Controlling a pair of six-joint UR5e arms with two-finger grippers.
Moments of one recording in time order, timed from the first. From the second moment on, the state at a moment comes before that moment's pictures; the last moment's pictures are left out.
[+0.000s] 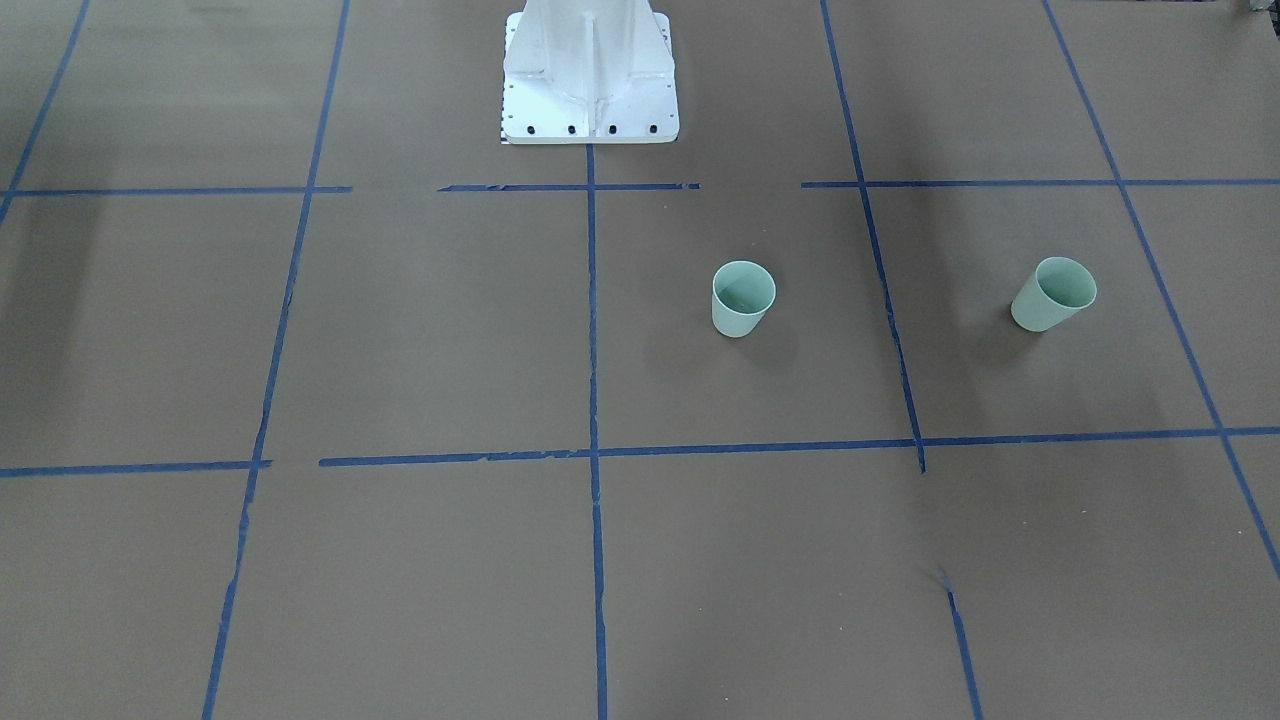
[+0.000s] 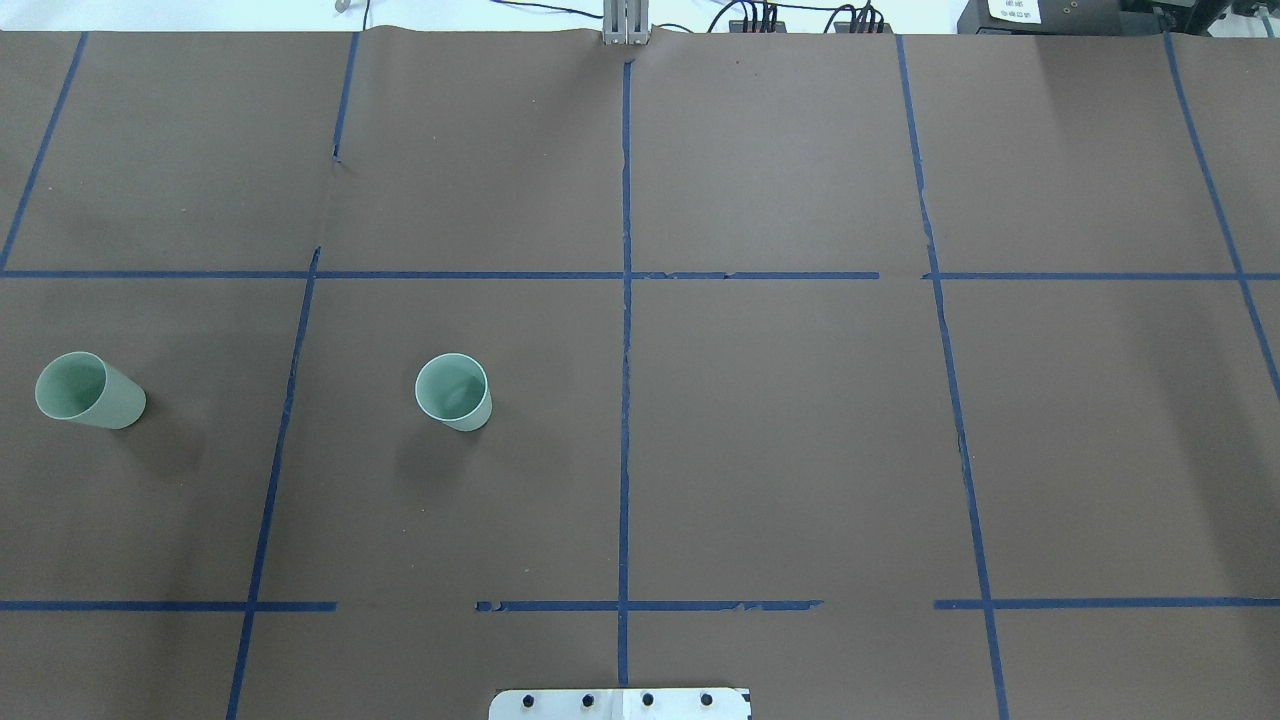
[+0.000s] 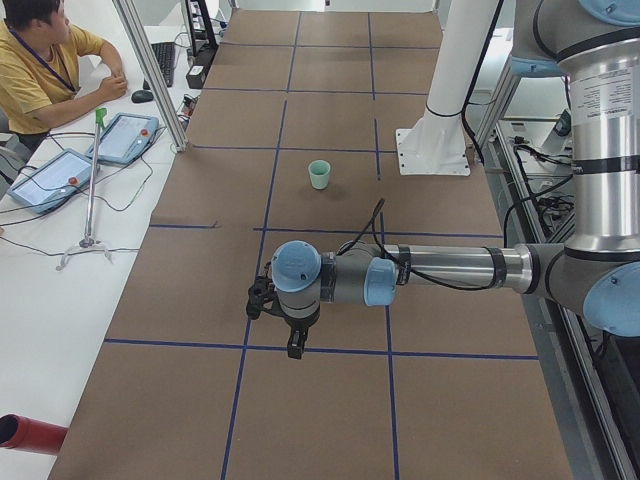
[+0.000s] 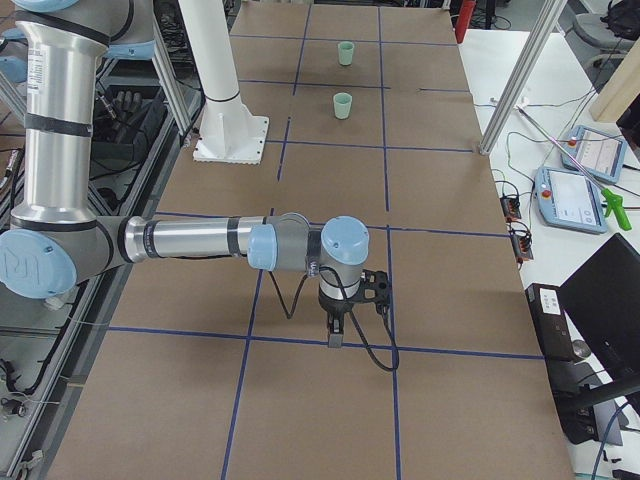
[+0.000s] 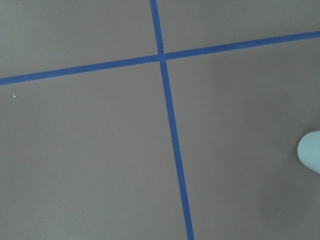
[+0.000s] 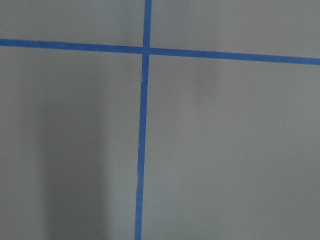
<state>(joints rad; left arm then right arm) -1.57 -1.42 -1.73 -1.61 -2.40 0.13 1.56 -1.71 1.79 -1.68 2.26 -0.04</state>
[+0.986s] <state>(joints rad) -1.54 -1.49 -1.72 -1.70 -2.40 -0.07 1.56 -1.71 1.79 -1.68 2.26 -0.04</state>
